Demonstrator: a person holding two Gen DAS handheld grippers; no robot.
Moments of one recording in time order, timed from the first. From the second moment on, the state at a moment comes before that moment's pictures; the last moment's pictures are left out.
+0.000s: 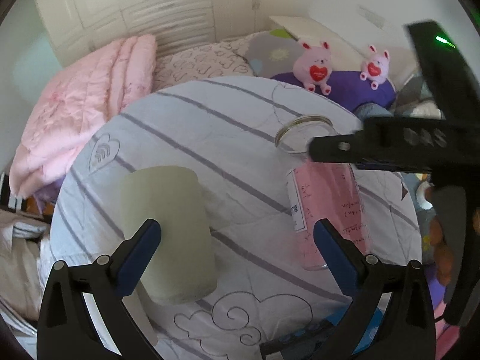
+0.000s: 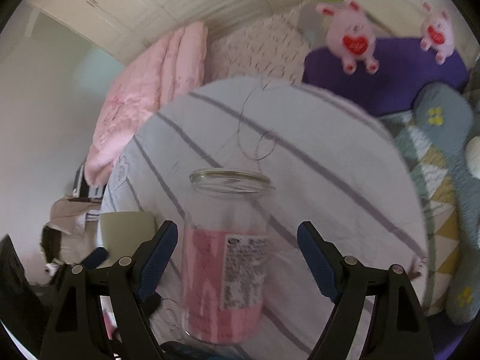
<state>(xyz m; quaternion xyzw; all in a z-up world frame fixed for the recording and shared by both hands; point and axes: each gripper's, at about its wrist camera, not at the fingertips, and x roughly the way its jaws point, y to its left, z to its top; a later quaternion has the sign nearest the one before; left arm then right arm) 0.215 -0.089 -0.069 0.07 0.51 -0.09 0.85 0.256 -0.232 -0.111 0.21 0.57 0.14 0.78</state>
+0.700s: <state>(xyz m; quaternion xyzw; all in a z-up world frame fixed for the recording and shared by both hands) 0.211 -0.095 -0.058 0.07 0.49 -0.11 0.86 0.277 -0.218 -0.117 0.17 0.57 0.22 0.77</state>
